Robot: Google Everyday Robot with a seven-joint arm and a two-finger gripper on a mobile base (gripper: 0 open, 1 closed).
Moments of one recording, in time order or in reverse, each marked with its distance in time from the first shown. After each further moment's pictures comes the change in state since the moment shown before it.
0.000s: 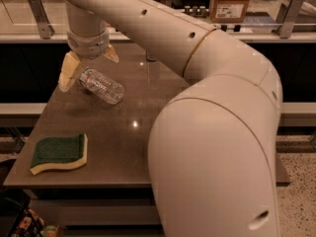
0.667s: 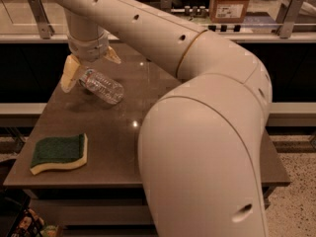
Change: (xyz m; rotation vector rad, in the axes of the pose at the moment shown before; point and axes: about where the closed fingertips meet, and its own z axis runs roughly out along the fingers) arm -0.006 -0.012 0.015 0.054 0.014 0.064
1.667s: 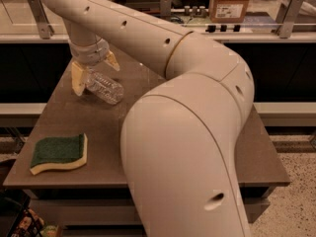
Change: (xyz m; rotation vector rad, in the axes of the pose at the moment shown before) arm 0.000 -0.011 0.021 0.069 0.074 -0.003
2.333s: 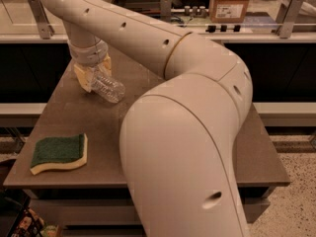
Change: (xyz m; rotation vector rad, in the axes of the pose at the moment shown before) arm -0.004 0.001 0.006 -0.002 -0.010 -0.002
